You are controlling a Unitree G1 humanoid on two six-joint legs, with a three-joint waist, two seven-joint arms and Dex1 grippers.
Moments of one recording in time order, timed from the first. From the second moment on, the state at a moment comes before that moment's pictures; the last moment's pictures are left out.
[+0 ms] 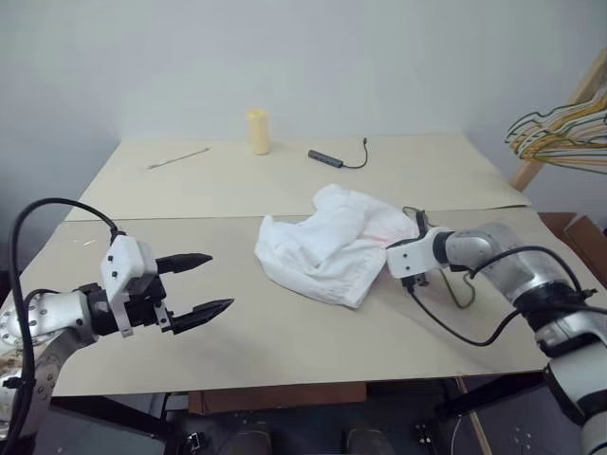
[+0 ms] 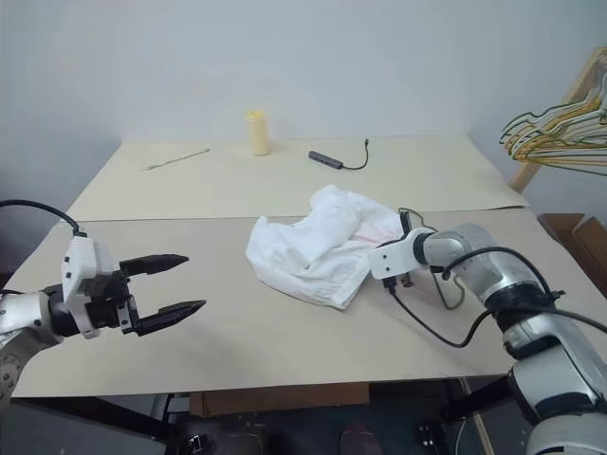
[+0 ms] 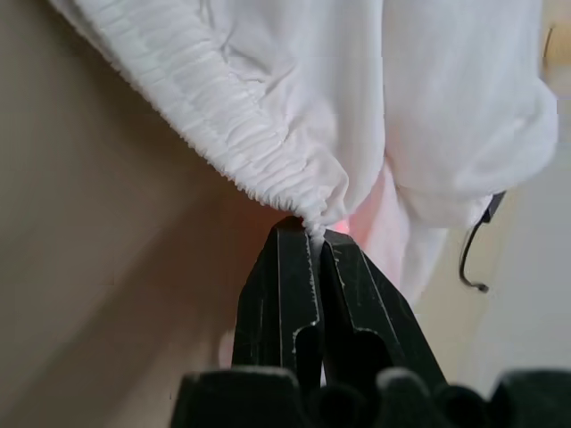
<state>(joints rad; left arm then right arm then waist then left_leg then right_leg) 0.07 0.86 0.36 -0.51 -0.67 0.50 -0.97 -0.84 -0.83 0.55 0.67 -0.46 -0.56 0.73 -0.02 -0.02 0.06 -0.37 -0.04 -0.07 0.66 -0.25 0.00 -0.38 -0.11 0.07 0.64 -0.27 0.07</state>
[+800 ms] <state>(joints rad) 0.05 0.86 0.33 -0.50 -0.67 0.50 -1.00 -0.41 -0.74 0.39 -0.57 -0.03 0.88 0.90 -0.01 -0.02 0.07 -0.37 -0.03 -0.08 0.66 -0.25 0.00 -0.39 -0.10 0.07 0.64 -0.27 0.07</state>
